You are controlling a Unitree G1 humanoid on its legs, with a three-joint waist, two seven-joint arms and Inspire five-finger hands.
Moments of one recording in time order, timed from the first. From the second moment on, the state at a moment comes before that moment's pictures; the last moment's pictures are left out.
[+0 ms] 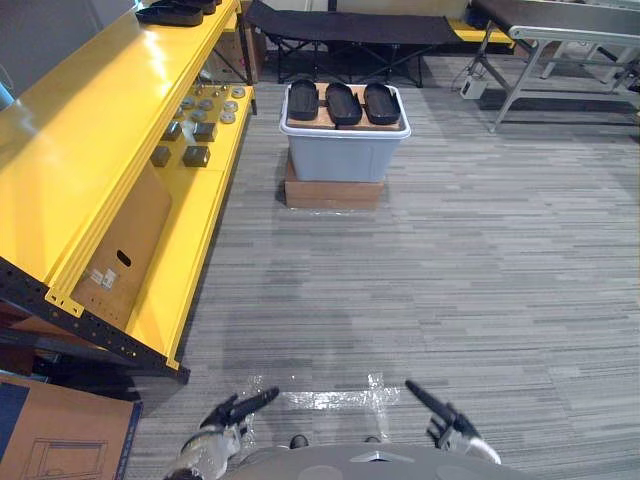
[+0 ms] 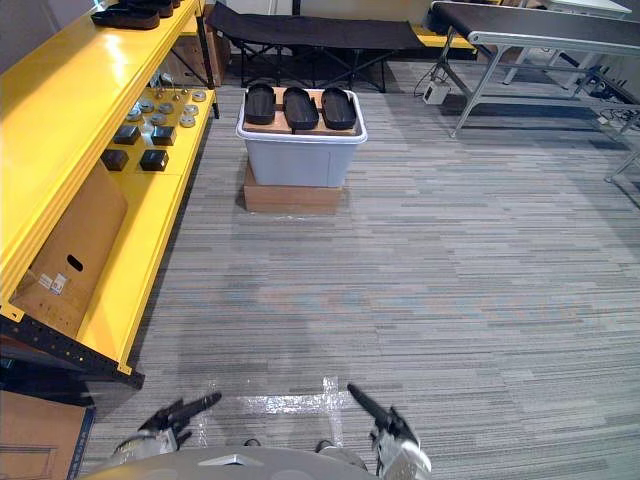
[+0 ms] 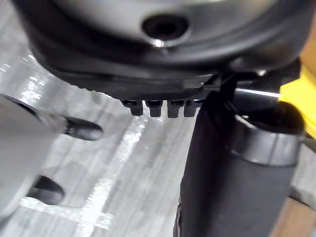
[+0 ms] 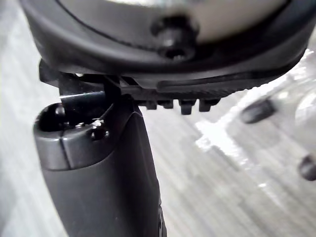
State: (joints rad) left arm 0.03 0.15 0.05 0.96 -0.48 0.06 -0.03; right arm 0.04 -0.07 -0.30 0.94 0.44 -0.04 0.03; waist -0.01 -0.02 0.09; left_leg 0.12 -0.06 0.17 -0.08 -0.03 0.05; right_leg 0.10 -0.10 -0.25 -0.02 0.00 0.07
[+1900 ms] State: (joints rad) left arm 0.13 0.13 -0.10 0.63 -0.49 0.00 -0.02; right arm 0.07 -0.07 -0.14 0.73 0.54 -0.12 0.01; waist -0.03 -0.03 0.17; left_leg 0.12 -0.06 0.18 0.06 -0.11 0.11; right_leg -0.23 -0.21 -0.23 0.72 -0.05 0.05
